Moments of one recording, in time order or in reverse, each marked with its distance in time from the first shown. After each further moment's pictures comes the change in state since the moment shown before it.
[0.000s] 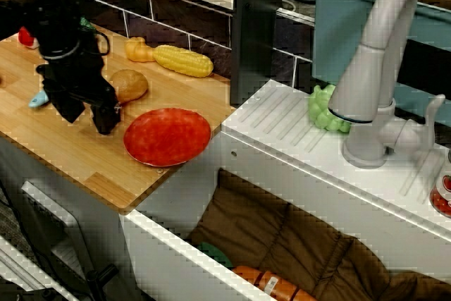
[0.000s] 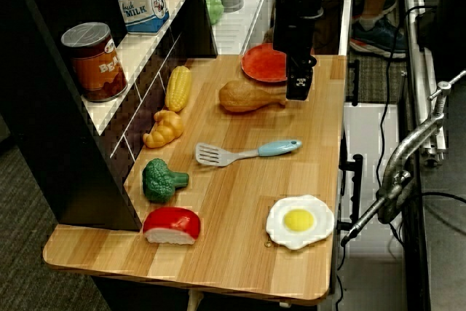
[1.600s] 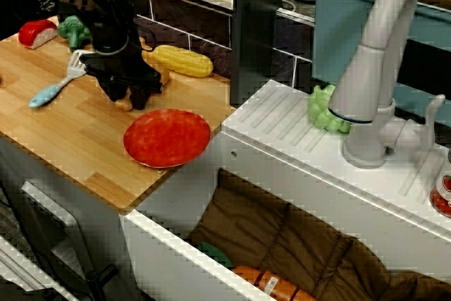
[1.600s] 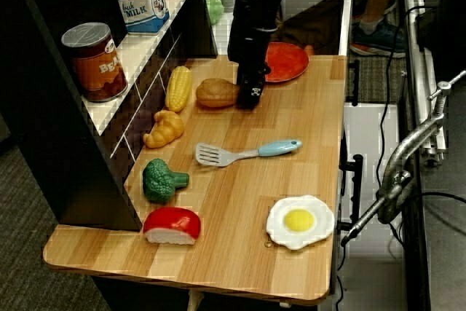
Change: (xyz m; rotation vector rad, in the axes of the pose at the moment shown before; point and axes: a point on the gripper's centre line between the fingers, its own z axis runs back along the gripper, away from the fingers) arm 0.059 -0.003 -0.030 0.115 -0.120 0.124
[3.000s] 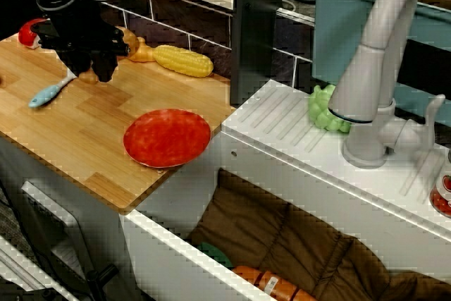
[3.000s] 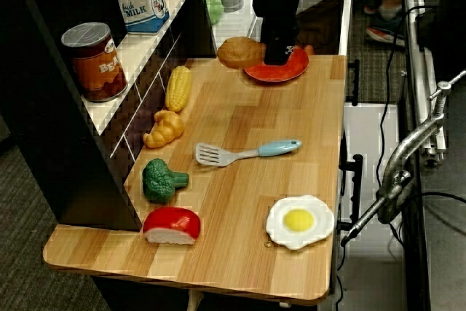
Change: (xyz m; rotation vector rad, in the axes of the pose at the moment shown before) arm -0.015 0.015 0.074 -0.091 0.006 0.111
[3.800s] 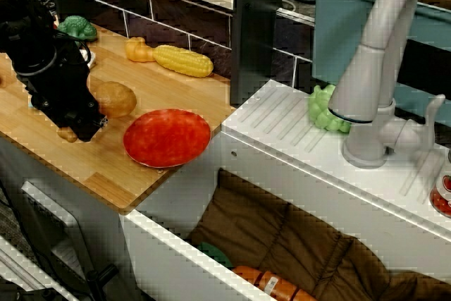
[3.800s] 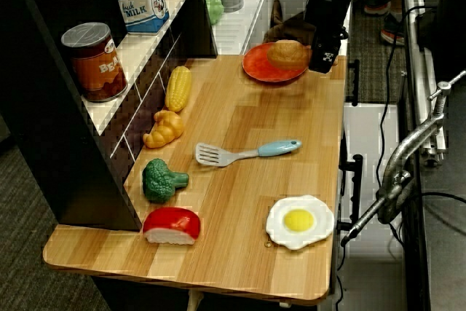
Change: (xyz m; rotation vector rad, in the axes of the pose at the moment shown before) arm -0.067 -0.007 -0.011 -0.011 -0.002 -0.315
